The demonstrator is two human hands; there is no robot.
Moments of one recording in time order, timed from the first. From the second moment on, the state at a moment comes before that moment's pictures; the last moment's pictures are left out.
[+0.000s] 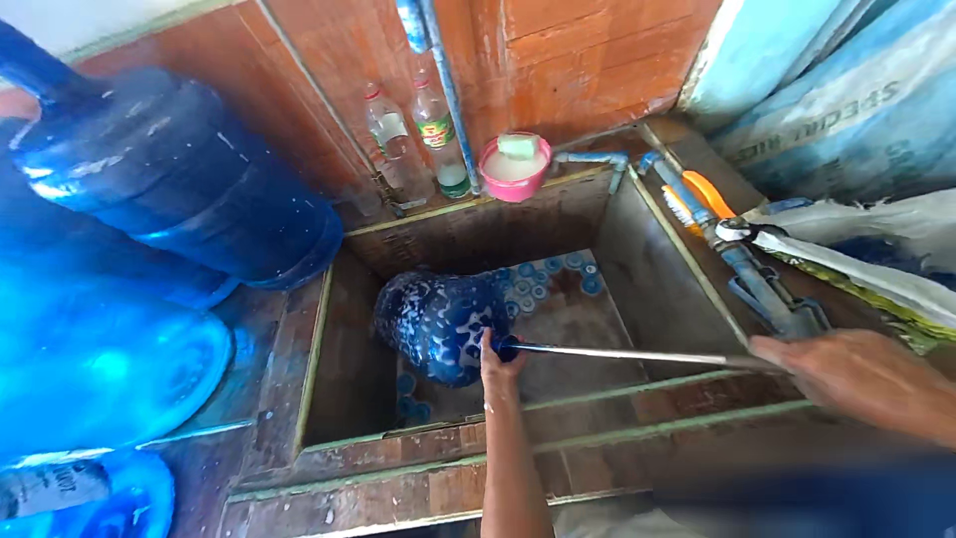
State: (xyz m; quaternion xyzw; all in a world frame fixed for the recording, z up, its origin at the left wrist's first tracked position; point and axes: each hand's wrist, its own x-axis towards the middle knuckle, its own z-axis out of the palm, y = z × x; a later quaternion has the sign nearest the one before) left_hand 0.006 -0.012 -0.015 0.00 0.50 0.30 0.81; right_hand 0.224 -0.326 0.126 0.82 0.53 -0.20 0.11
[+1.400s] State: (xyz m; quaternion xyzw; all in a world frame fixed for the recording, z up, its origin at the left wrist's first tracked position) left_hand 0.021 -0.009 -0.034 -0.02 0.31 0.46 0.83; right_hand 0.210 -0.324 0.140 0.79 0.40 -0.45 0.09
